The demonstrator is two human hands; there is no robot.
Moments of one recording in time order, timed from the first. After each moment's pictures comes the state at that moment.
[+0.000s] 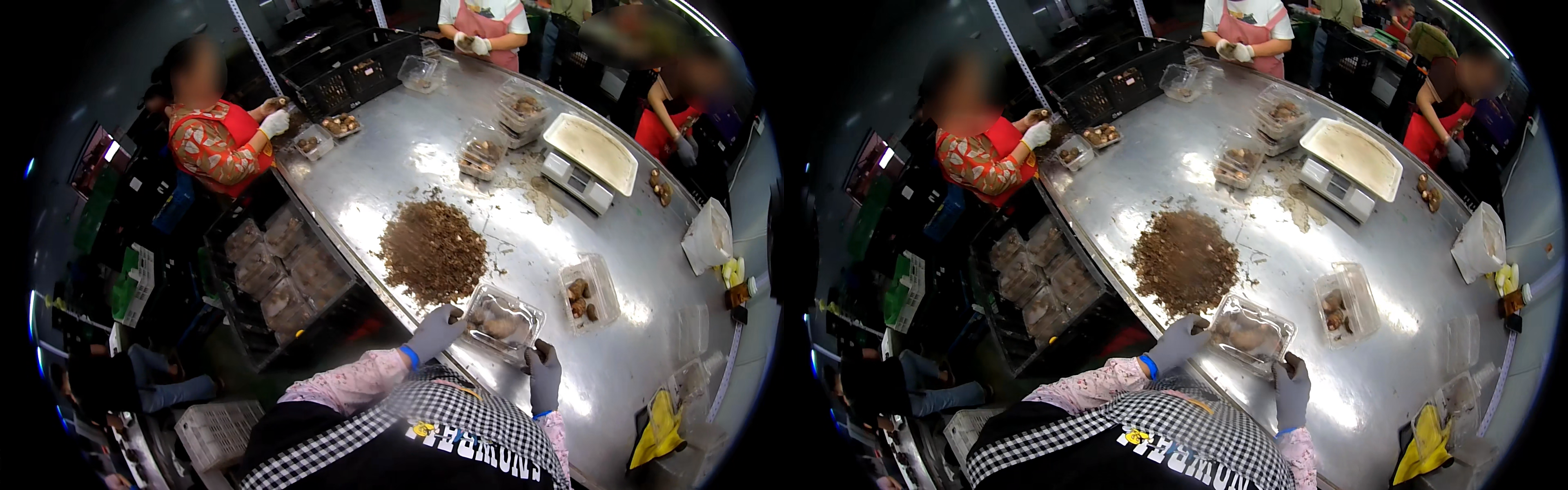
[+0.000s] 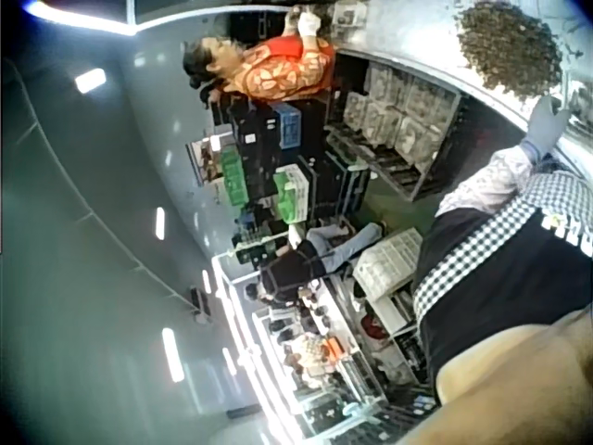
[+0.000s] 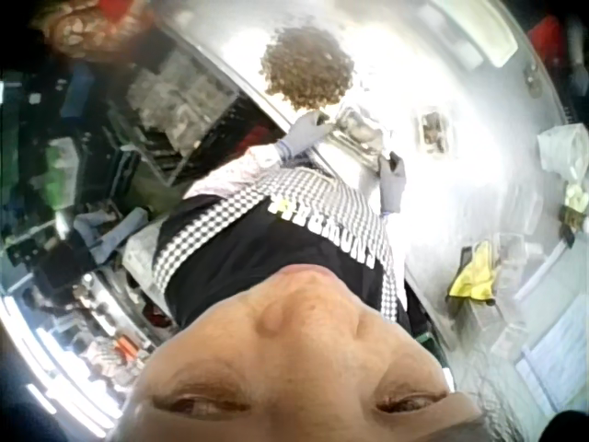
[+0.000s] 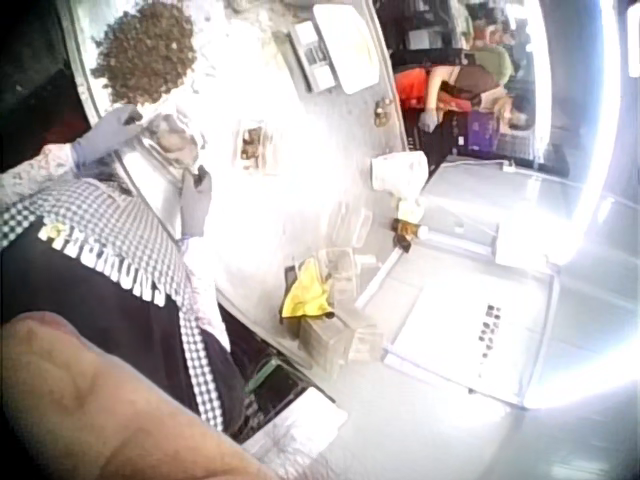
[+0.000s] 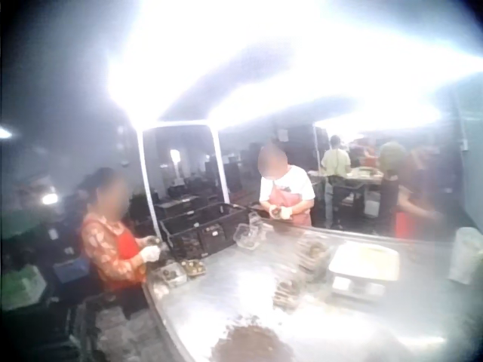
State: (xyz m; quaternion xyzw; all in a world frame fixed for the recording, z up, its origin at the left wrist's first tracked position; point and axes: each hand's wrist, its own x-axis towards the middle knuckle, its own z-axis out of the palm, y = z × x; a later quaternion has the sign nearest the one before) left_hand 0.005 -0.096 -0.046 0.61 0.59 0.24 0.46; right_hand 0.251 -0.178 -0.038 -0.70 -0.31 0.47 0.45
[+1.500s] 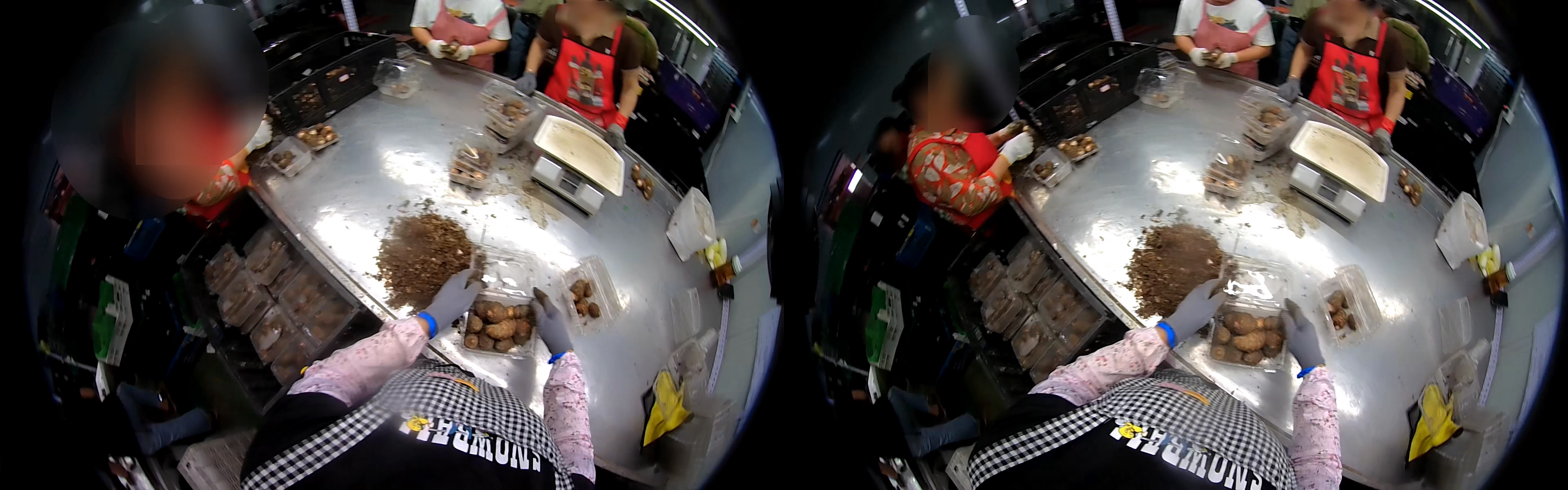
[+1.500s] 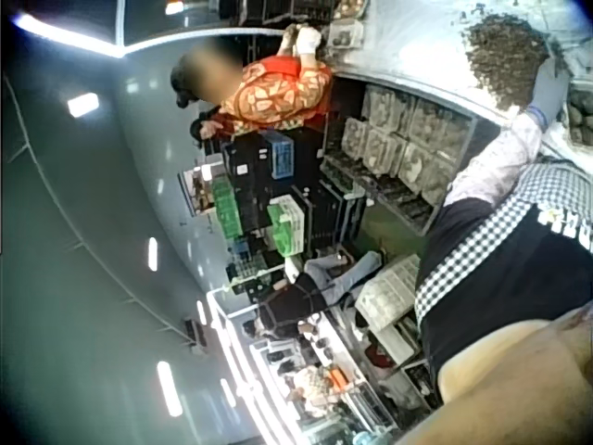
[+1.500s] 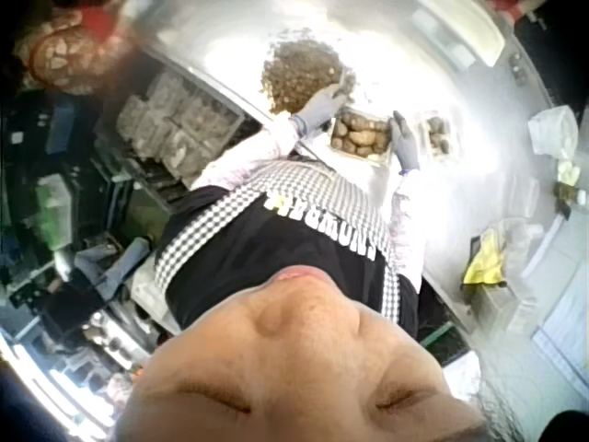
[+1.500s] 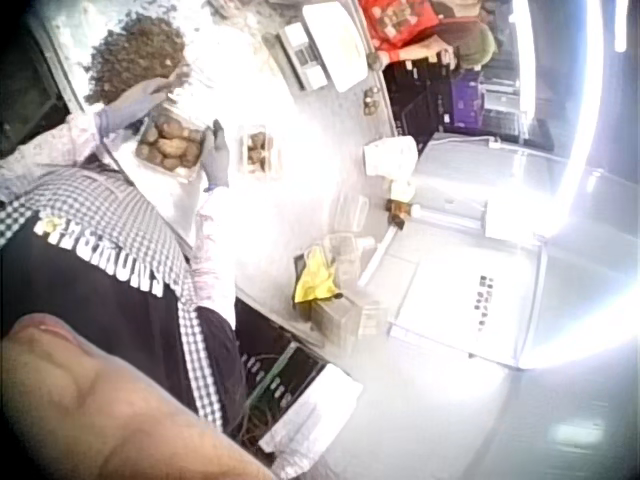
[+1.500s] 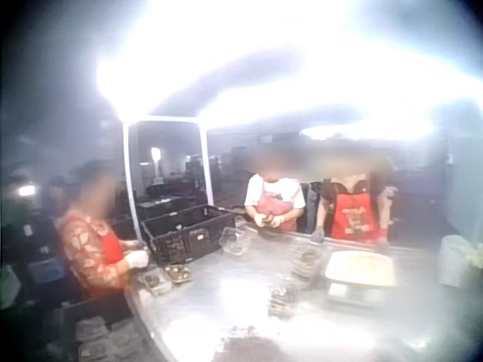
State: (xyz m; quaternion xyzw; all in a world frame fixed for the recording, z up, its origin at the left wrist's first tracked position) left_hand 0.001 0.015 -0.051 0.64 0.51 0.26 0.52; right_hand 0.253 -0.067 -0.063 -0.66 -0.55 0.37 0.35
